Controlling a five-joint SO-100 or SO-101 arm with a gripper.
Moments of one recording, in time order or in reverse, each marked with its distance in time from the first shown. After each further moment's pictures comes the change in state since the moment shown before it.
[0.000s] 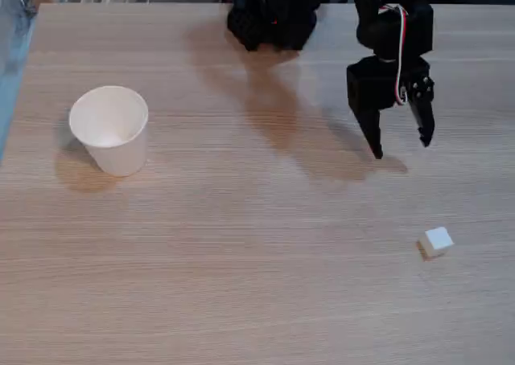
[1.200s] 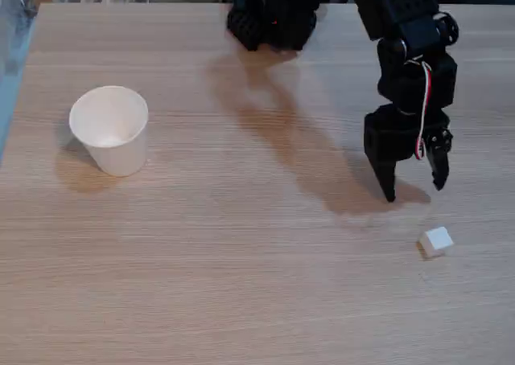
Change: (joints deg) arm 1.8 -25.4 -23.0 0.3 -2.6
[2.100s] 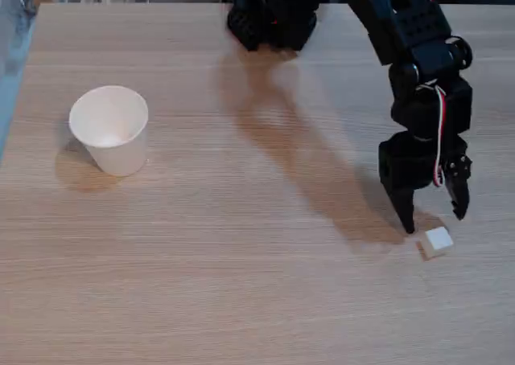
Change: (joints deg) arm 0.9 -10.7 -15.0 -1.1 -1.1
